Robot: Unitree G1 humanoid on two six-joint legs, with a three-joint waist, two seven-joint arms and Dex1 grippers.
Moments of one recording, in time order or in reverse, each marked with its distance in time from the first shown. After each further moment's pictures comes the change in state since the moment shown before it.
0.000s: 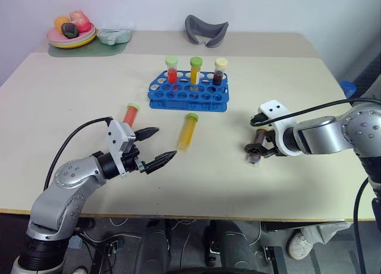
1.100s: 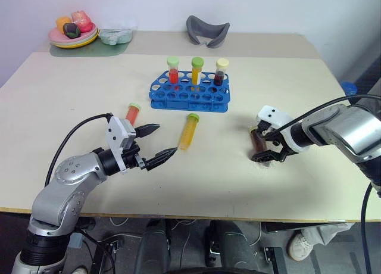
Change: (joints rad) left arm -0.032 -0.002 -0.004 0.016 0.003 -0.004 -0.006; right arm -0.029 -0.071 0.216 0.004 -0.956 -0.184 1.174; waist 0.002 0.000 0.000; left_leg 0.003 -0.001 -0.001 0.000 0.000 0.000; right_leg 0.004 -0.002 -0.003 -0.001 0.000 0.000
